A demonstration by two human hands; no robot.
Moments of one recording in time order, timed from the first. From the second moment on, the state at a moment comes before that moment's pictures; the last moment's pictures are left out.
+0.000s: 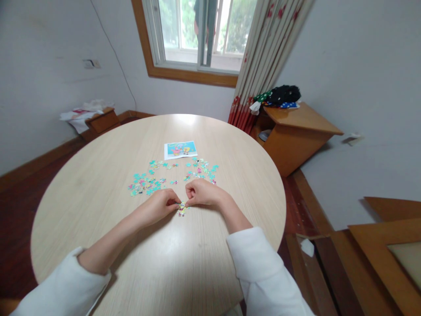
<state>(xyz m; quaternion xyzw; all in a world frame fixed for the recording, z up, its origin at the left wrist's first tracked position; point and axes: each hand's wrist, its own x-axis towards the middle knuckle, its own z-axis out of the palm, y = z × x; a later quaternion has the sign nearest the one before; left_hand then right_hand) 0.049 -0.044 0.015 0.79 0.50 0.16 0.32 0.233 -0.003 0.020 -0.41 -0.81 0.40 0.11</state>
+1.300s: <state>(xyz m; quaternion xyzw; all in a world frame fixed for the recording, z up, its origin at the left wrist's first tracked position) 0.039 -0.028 0.003 0.76 0.50 0.20 0.36 0.225 -0.004 0.021 -0.43 -0.81 0.37 0.11</state>
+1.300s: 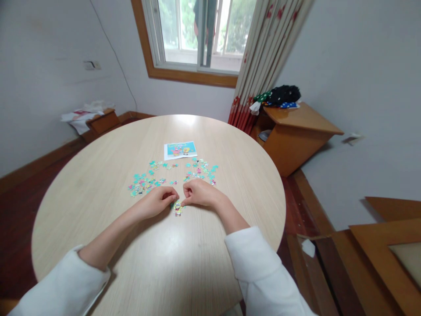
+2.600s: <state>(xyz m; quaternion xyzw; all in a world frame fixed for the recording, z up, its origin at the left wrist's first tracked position) 0.032 -0.027 0.008 0.76 0.52 0.19 0.35 0.230 0.006 0.005 -0.51 -0.77 0.28 0.26</state>
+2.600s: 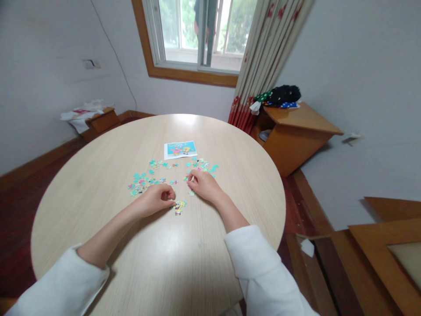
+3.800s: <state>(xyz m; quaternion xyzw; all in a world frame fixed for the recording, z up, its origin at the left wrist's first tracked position) 0.020 -0.010 0.006 0.69 0.61 0.32 0.24 0.237 0.022 -0.015 -0.50 -0.80 0.17 0.30</state>
